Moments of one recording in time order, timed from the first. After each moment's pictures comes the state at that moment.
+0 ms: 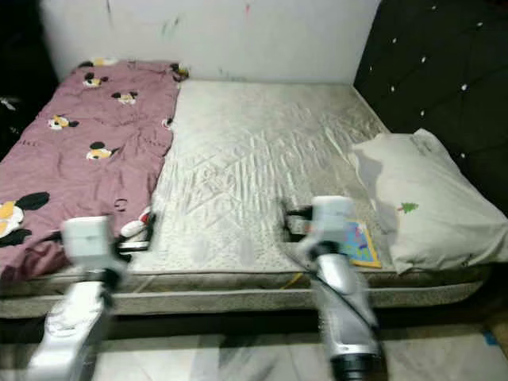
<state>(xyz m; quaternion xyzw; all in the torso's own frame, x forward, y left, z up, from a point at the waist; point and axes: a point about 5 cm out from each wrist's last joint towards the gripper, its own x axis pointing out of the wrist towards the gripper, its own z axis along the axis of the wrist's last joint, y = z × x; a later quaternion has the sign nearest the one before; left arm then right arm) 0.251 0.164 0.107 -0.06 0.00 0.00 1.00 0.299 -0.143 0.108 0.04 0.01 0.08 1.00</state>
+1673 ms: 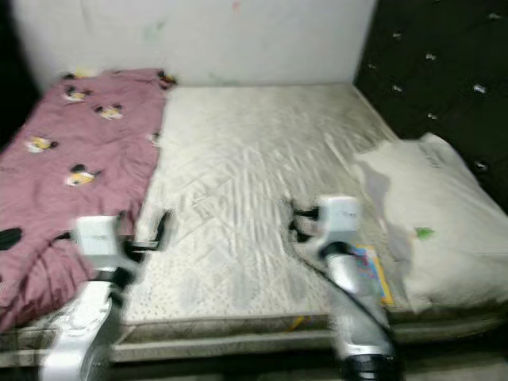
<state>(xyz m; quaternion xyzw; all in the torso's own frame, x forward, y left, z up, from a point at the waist) 0.252 0.141 0.111 -0.09 0.00 -0.05 0.99 0.297 -0.168 0.105 0.02 0.02 0.05 1.00</state>
